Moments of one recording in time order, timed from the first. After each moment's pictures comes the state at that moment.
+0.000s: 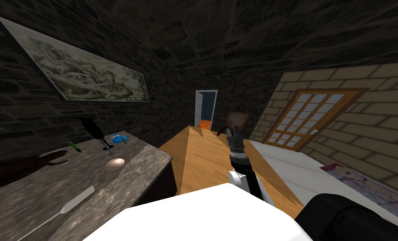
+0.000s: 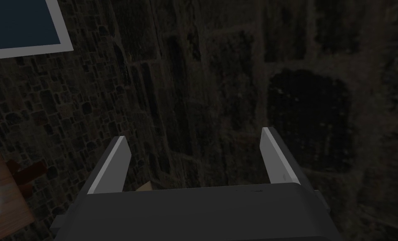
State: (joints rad) left arm -0.06 1.02 0.55 -0.78 0.71 1.55 0.12; right arm 0.49 -0.04 -0.07 -2.35 0.01 -0.51 0.07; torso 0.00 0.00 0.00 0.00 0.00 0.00
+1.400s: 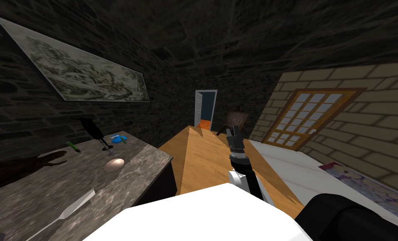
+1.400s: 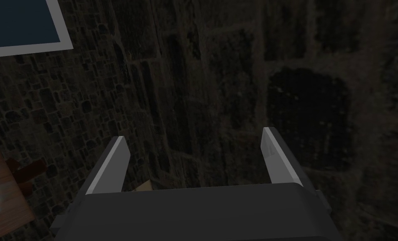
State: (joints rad) left arm -0.06 0.98 0.54 -0.77 0.70 1.51 0.13; right arm 0.49 -0.04 -0.07 -2.35 0.01 -0.51 0.07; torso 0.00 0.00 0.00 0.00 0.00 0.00
